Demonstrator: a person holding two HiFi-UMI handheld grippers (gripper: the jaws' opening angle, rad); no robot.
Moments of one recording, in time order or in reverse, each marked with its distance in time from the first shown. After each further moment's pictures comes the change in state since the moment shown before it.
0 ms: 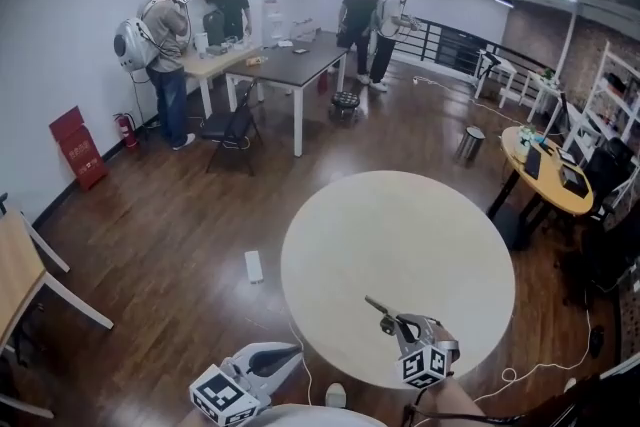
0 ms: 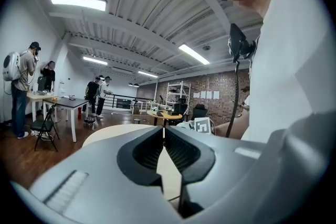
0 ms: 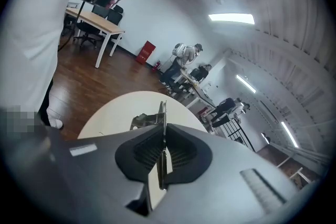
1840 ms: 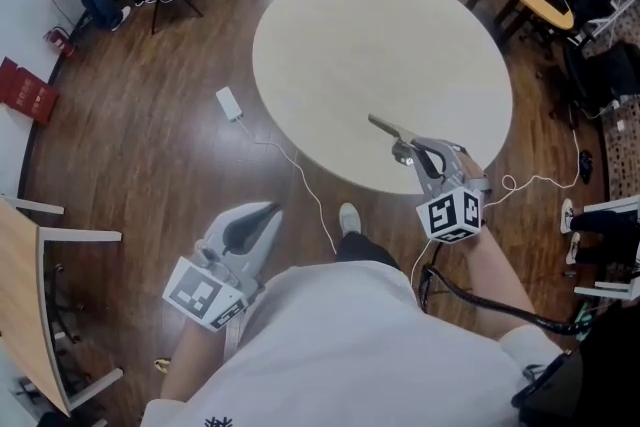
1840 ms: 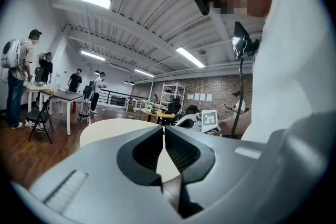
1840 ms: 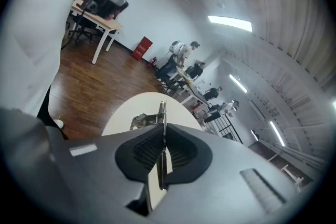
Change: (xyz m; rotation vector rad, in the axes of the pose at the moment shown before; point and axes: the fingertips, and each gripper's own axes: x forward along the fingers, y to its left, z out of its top) left arm -0.078 -0.028 0.008 -0.039 0.011 -0.070; right arm -0.104 0.028 0.041 -0.013 0.060 -0.095
